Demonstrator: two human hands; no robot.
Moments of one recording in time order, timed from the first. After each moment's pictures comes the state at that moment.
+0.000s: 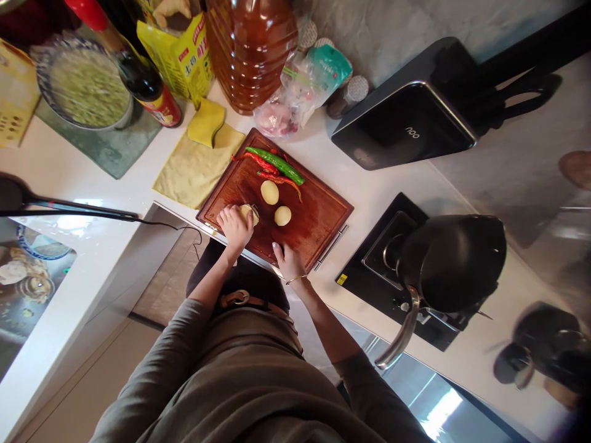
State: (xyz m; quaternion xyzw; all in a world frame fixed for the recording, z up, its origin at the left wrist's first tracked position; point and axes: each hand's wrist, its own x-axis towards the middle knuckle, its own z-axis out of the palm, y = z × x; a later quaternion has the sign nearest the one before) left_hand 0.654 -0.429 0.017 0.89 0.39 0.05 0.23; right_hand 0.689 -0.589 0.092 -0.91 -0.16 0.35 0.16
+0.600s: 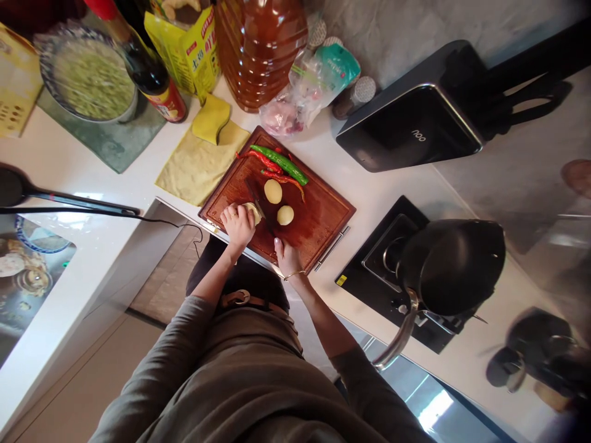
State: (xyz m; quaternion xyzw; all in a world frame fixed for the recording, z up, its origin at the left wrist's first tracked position) left_hand 0.655 -0.430 0.015 0.89 0.39 0.02 0.24; right_hand 0.687 -0.586 0.071 -0.90 -0.18 0.34 0.18
